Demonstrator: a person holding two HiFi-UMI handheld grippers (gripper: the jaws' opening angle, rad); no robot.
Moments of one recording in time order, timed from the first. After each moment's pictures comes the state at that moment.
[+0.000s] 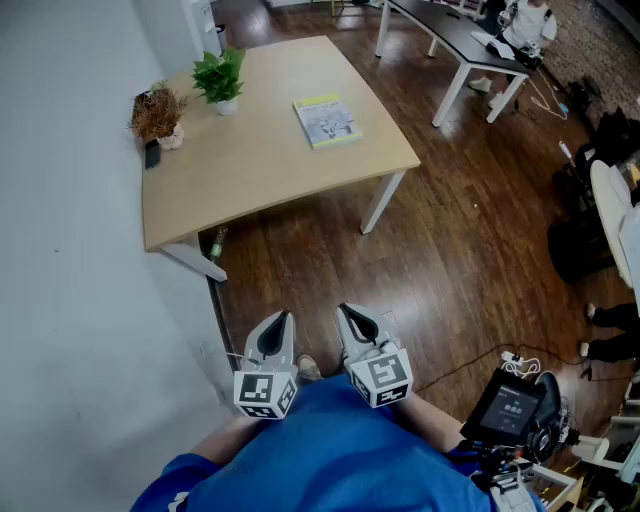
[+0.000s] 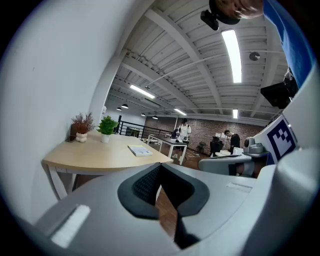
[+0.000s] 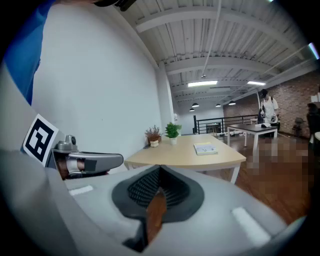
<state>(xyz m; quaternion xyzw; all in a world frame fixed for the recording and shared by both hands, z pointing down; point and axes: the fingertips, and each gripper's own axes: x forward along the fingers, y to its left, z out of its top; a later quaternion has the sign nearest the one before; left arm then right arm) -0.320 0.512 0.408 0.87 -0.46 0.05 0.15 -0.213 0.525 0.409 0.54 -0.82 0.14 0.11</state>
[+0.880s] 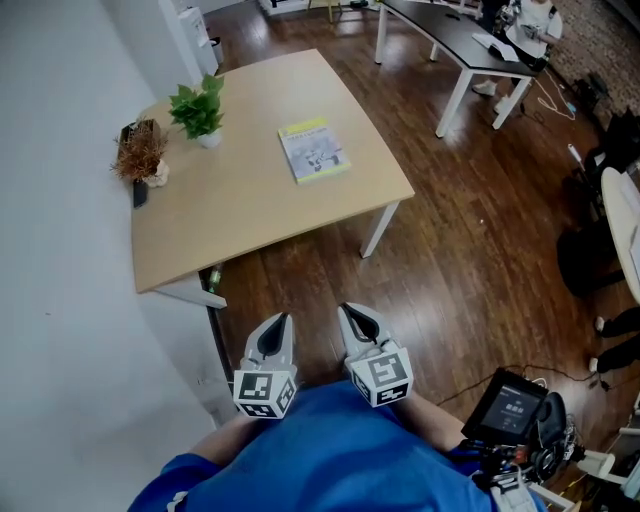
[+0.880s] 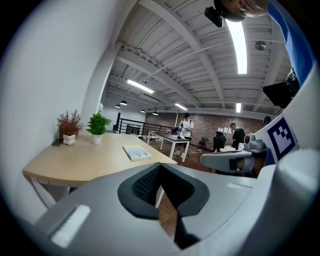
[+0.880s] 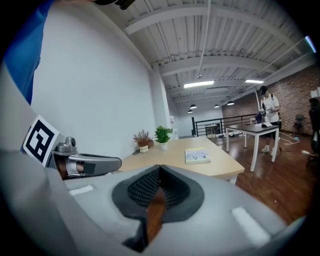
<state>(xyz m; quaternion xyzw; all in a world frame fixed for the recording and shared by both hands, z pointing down) -0.237 0.394 0.411 0.87 -0.47 0.08 0.14 -0.126 0.404 0.408 0.54 -0.83 0.14 0.09</state>
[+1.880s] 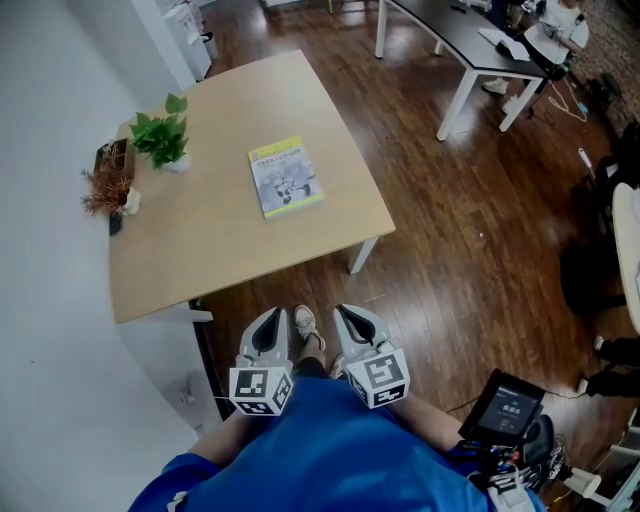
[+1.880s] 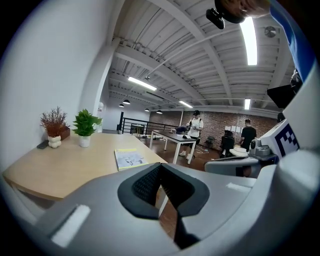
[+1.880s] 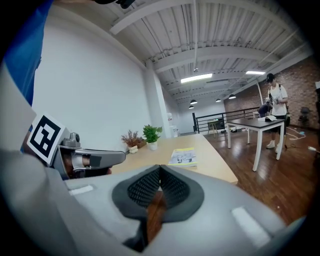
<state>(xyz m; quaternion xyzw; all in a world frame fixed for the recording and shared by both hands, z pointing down) -0.113 0.261 0.417 0.85 -0.50 0.09 0.15 -0.001 0.281 0.427 0.51 -0.84 0.16 0.09</state>
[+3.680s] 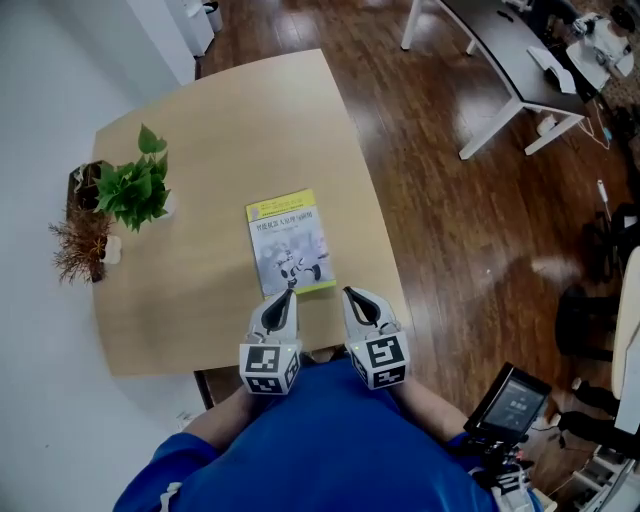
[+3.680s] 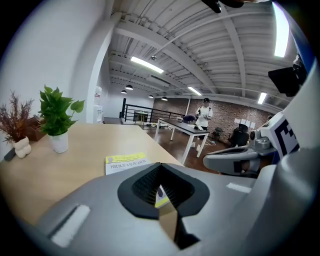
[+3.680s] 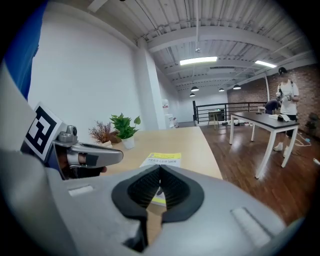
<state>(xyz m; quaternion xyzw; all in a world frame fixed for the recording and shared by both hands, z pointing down) -0.070 -0.050 0.475 0.83 -0.50 0.16 0.21 0.038 -0.039 0.476 0.50 -0.83 0.20 0.17</state>
